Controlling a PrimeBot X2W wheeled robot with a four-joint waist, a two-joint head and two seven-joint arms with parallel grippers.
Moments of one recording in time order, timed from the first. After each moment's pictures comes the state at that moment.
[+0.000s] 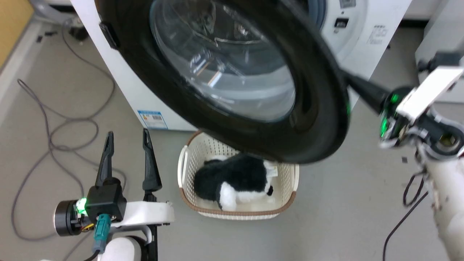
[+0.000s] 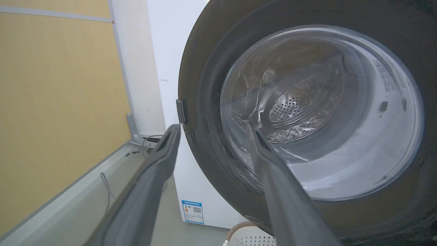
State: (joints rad) left arm -0.14 0.05 -0.09 -0.02 -0.05 0.22 -0.26; right arm -0.75 -0.28 0.18 0.52 1.58 0.13 0.60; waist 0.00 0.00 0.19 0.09
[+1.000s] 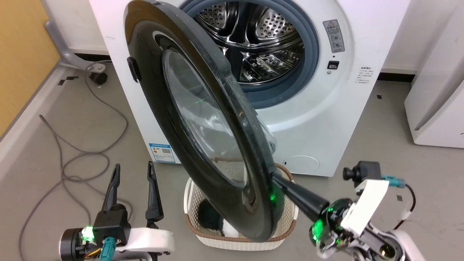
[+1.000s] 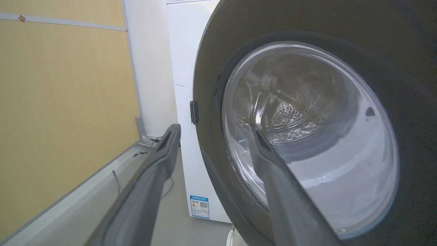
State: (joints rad) left arm -0.02 0.05 -0.09 0.01 -0.05 0.19 -0.26; right arm -0.20 -0.09 0.26 0.07 1.66 0.13 0.60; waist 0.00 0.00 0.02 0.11
